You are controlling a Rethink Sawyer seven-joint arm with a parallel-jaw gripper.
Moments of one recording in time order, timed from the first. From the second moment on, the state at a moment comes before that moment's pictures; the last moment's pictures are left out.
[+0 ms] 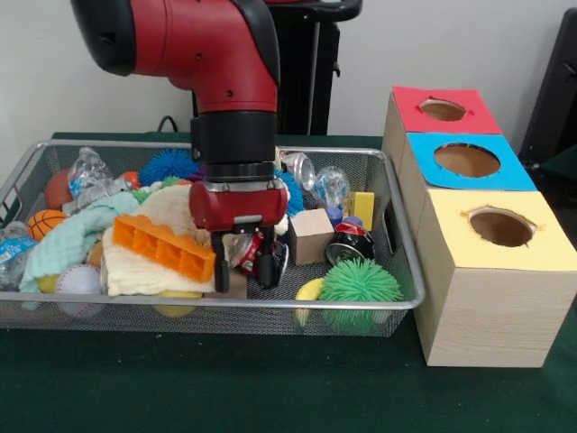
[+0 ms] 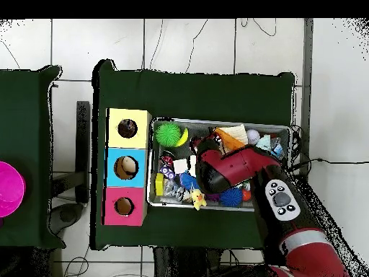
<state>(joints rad) -0.53 -0.50 0.31 1.58 -0.98 0.04 1.71</state>
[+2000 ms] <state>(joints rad) -0.60 -0.41 0.41 1.61 -1.00 0.19 1.71</state>
